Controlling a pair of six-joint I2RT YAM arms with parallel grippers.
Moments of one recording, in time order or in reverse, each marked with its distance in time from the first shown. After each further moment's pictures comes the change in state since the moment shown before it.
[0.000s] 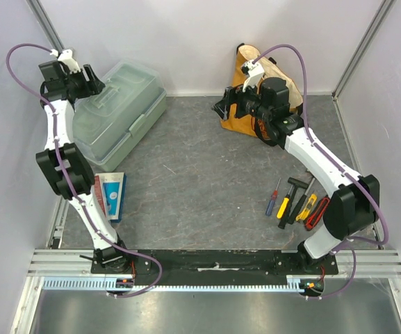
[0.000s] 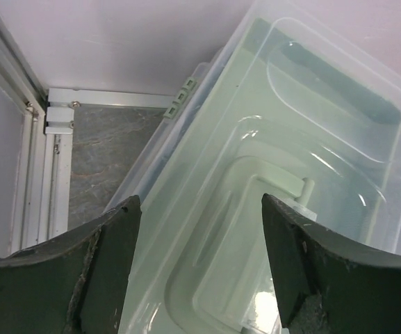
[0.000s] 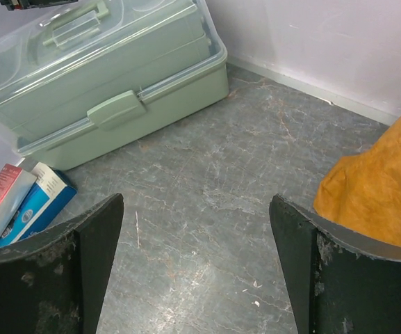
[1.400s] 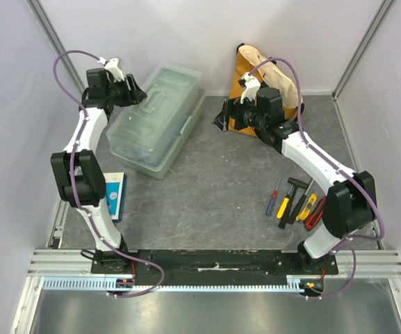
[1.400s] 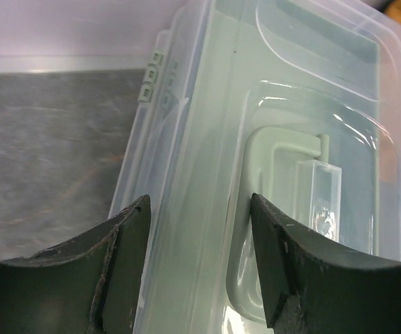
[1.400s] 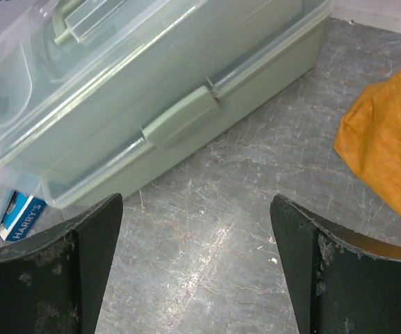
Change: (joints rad) left arm -0.254 -0.153 -0.306 0.123 -0.037 -0.088; right arm 0.005 0.019 -0.090 -0.041 0.001 0.052
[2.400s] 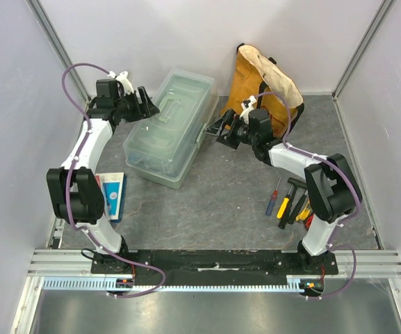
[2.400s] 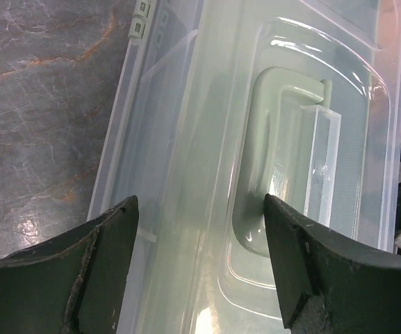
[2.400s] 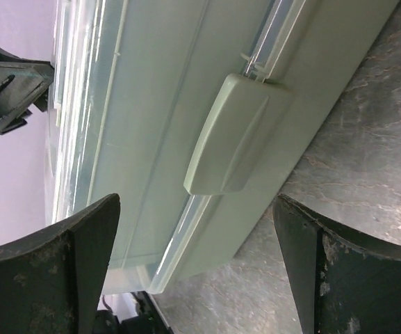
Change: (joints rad) left arm -0.112 -0.228 -0.216 -0.134 -0.039 -0.132; right arm 0.003 0.146 -0.229 0.358 -0.079 0.647
